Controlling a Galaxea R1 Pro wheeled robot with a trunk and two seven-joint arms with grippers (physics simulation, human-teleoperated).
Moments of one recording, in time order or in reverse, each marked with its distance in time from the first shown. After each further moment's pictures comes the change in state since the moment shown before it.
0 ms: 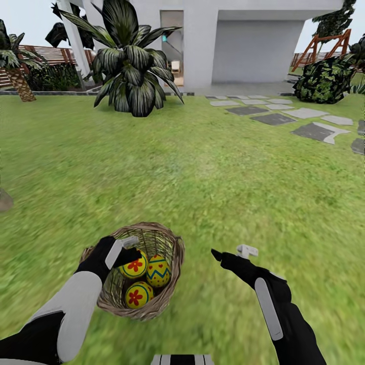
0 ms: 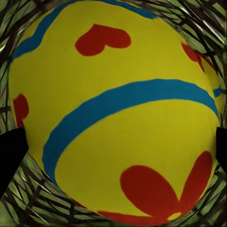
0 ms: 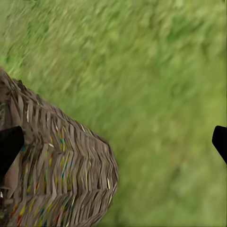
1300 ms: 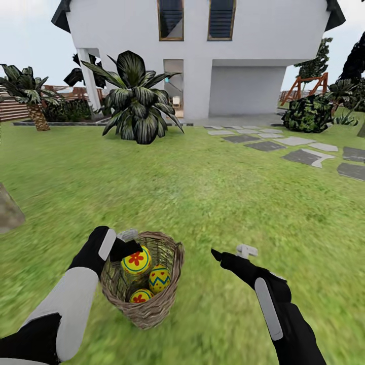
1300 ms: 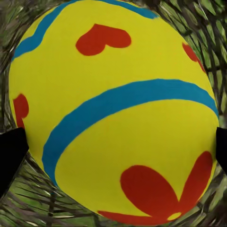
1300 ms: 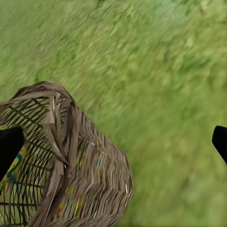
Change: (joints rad) left arm -0.003 0.008 0.000 -0.162 0.102 0.228 -0.001; right arm 0.000 0.001 0.000 0.001 -0.002 0.002 0.001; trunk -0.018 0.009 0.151
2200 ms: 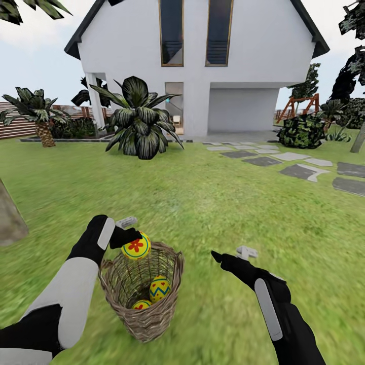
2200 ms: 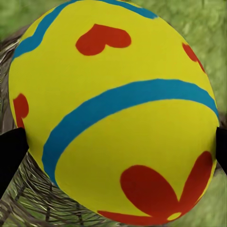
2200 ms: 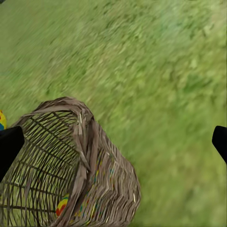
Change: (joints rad) left arm -0.055 0.000 -0.007 -0.043 0.000 0.000 0.000; right arm 0.000 0.000 -0.004 0.018 0.000 0.000 -0.002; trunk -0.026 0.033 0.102
